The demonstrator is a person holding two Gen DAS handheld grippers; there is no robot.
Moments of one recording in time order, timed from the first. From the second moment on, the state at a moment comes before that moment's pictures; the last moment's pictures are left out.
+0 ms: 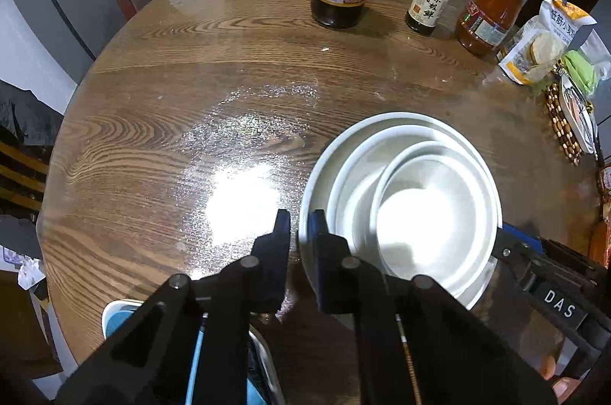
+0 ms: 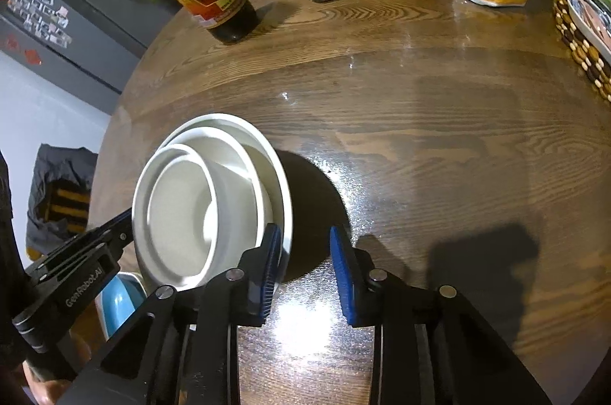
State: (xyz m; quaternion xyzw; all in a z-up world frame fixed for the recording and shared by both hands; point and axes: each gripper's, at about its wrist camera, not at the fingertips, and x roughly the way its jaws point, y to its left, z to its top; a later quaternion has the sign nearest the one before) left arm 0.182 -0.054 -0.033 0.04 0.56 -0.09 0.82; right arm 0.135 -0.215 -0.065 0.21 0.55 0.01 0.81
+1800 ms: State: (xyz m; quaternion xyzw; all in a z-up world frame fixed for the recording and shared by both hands) left arm 0.171 -0.048 -0.009 0.03 0.53 -0.06 0.85; right arm 0.128 -0.197 -0.036 0.20 0.52 0.04 0.83
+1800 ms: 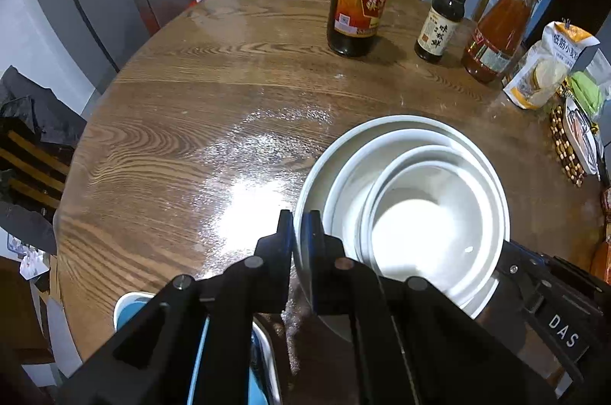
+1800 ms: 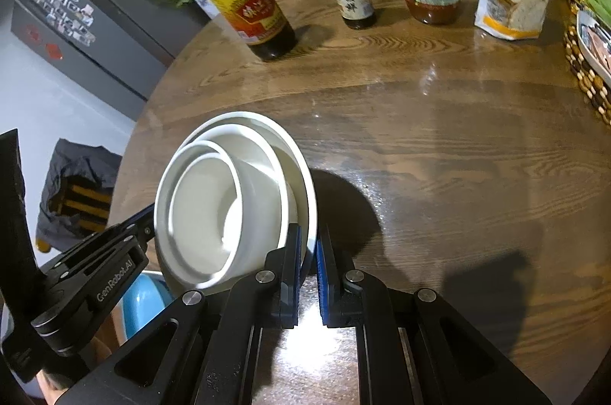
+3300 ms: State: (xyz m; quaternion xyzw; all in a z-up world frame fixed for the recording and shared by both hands) left arm 0.078 0.061 0.034 -0.03 0.49 0.11 0.87; right arm 0.091 -0.081 -0.009 0.13 0.52 0.21 0.82
